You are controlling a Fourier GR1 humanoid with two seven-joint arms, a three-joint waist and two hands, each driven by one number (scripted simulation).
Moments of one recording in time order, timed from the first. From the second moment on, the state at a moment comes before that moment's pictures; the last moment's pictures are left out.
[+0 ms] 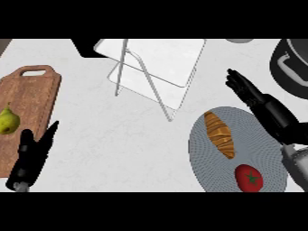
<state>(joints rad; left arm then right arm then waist) 0.02 0.50 -0.26 -1.32 0.31 0.17 0.20 -0.30 -0.56 0.34 -1.48 -0.37 0.12 -0.19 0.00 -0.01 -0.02</state>
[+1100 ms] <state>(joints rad) 0.87 0.65 -0.07 -1.68 0.49 0.20 0.38 -0.10 -0.84 0.17 -1.31 -0.34 0.25 -0.31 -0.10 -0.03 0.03</state>
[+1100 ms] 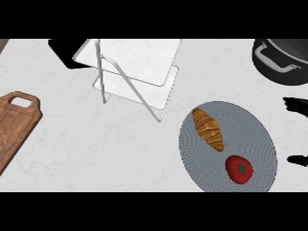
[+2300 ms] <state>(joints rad) 0.85 0.48 -0.17 -1.81 0.53 0.34 0.39 -0.13 -1.02 0.29 -1.53 -0.18 0.29 0.00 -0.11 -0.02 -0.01</state>
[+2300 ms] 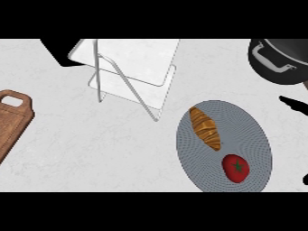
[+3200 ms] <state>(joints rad) 0.84 0.47 -0.25 -1.77 0.47 0.38 0.35 -0.13 -0.97 0.42 -1.70 -0.02 0.17 0.30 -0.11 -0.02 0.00</state>
